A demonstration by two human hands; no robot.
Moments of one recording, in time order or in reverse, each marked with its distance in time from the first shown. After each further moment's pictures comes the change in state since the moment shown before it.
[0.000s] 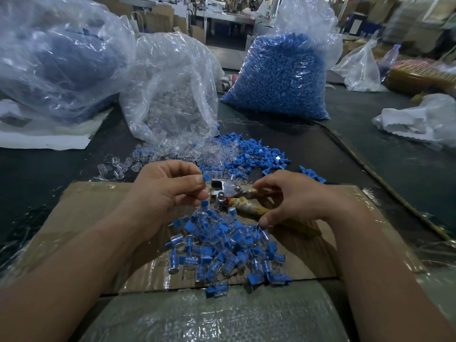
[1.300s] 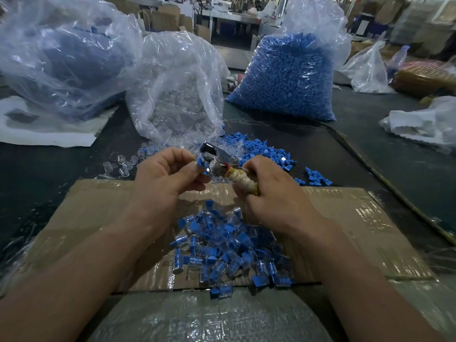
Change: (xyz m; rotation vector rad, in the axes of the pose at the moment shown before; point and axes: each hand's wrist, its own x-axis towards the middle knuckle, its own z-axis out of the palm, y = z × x) left_hand 0.004 -0.008 -0.001 0.023 0.100 0.291; right_hand 0.002 -0.040 0.032 0.020 0.436 -0.237
